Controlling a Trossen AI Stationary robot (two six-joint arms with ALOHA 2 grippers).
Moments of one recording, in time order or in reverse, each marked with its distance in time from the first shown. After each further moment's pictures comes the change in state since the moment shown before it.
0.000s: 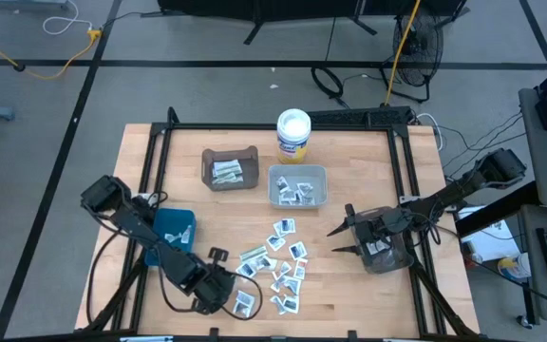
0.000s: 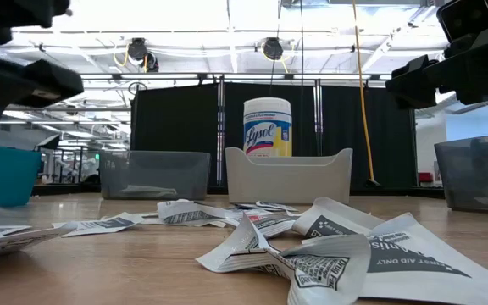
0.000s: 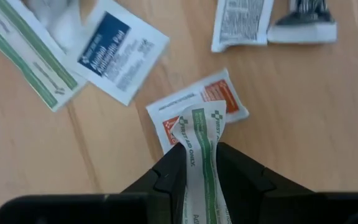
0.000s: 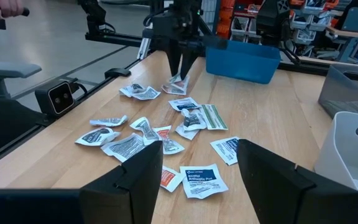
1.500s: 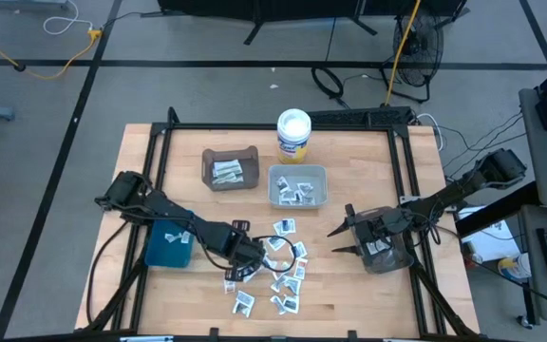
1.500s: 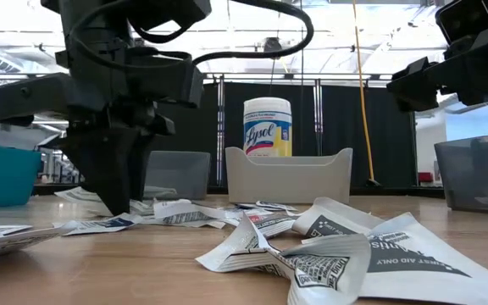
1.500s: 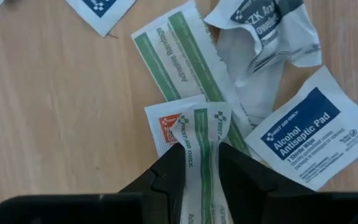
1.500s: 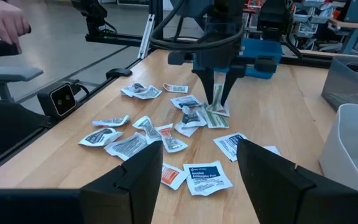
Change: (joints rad) left arm 0.336 0.138 0.069 0.011 0.052 0.144; right arm 0.000 0.000 0.000 -0.009 -0.003 0.038
